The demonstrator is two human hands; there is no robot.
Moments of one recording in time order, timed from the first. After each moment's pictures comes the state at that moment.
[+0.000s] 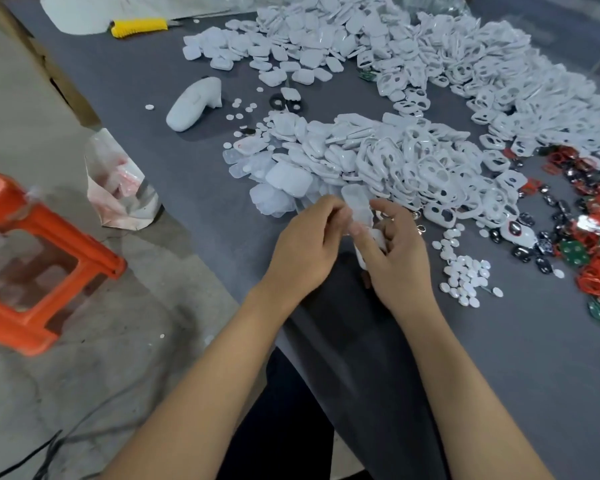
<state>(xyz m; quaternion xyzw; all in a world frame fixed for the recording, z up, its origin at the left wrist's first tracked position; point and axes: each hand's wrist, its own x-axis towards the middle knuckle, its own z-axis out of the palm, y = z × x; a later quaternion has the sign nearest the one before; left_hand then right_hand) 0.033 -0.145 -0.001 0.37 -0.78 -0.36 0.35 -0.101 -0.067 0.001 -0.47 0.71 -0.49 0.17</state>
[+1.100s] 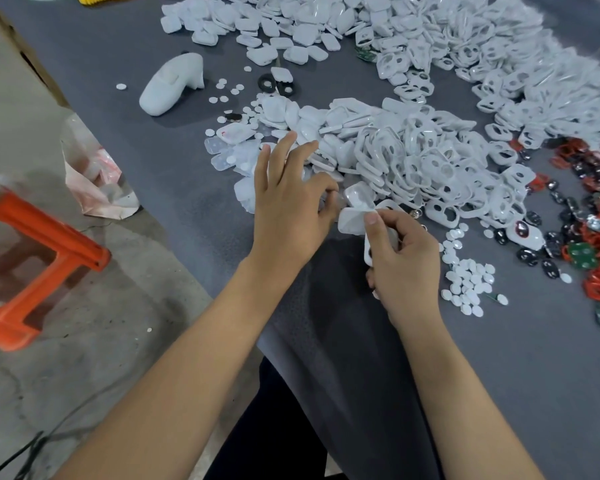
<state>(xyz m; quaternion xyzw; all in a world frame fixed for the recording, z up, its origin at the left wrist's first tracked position) 0.015 -0.190 -0.010 0.40 -0.82 -0.07 0.39 -0.106 -0.077 -0.006 -0.38 0.74 -0.52 0.18</state>
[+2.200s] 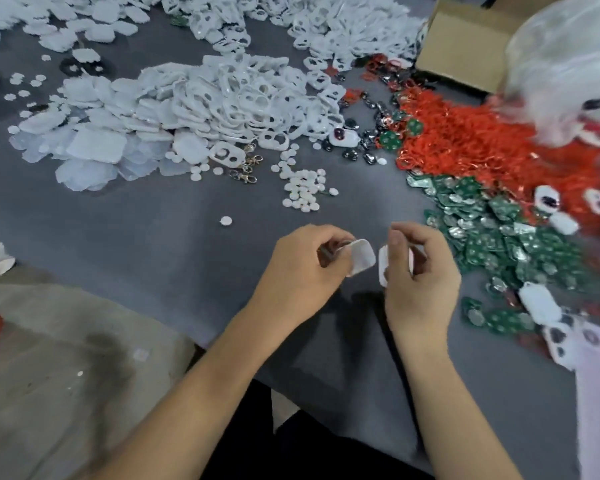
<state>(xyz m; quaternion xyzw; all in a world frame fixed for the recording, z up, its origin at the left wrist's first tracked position) -0.048 0.025 0.009 0.22 -0.82 -0.49 0.20 -0.142 0.152 0.002 -0.23 0.78 -0.58 -0.05</state>
